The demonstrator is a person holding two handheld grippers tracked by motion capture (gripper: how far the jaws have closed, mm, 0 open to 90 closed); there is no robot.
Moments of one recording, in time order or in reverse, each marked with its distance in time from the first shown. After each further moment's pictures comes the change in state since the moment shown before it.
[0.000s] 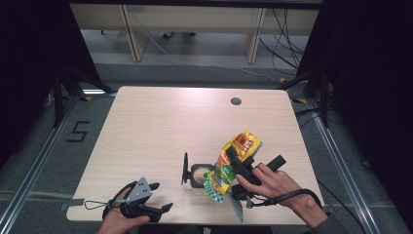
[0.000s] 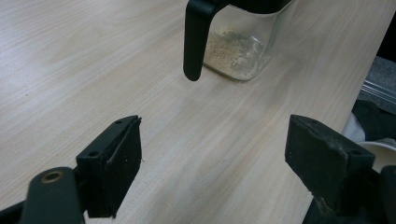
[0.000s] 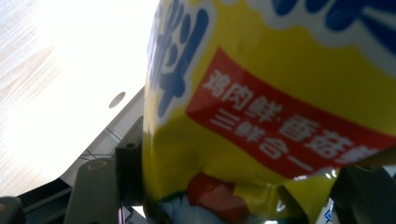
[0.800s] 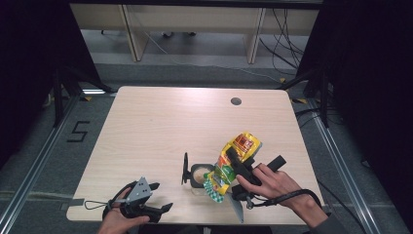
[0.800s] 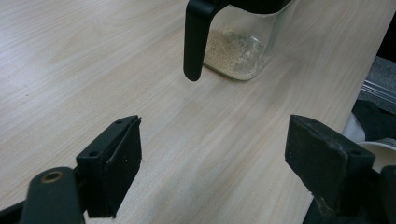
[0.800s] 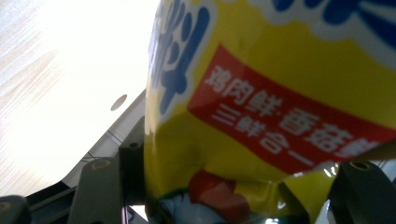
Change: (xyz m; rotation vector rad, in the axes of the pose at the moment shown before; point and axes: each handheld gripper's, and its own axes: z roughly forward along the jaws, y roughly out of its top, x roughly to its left) left arm 0.000 0.000 0.001 -0.015 -0.003 -0.002; right arm 0.010 0.000 -0.002 0.011 -0.072 0.092
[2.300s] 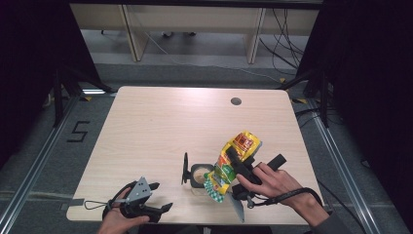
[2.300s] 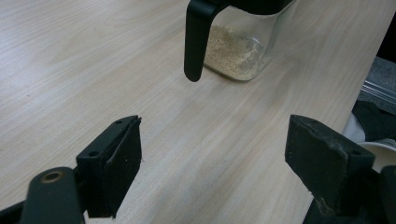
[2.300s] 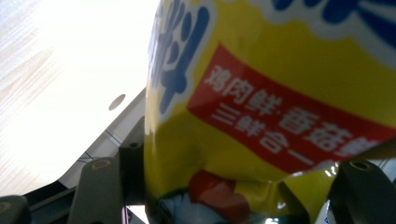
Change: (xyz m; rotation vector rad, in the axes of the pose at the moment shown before) left arm 0.000 0.001 -0.002 0.016 0.004 0.004; right arm -0.004 -0.003 0.000 -0.013 0.002 -0.025
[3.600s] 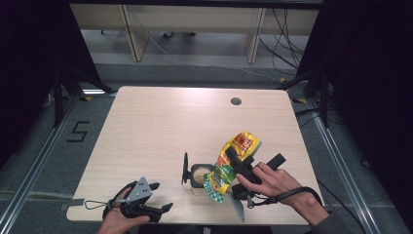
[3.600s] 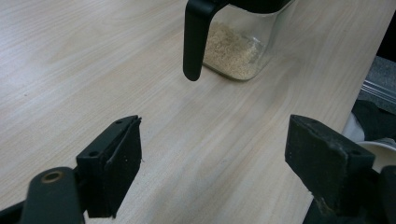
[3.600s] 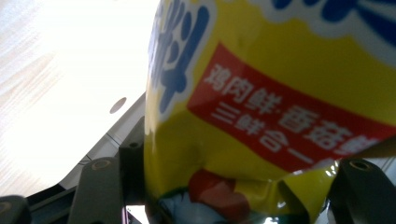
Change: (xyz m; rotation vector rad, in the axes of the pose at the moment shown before) left arm 0.001 0.000 0.001 0.004 -0.001 0.014; right arm 0.005 0.000 -0.001 0.013 -0.001 0.062
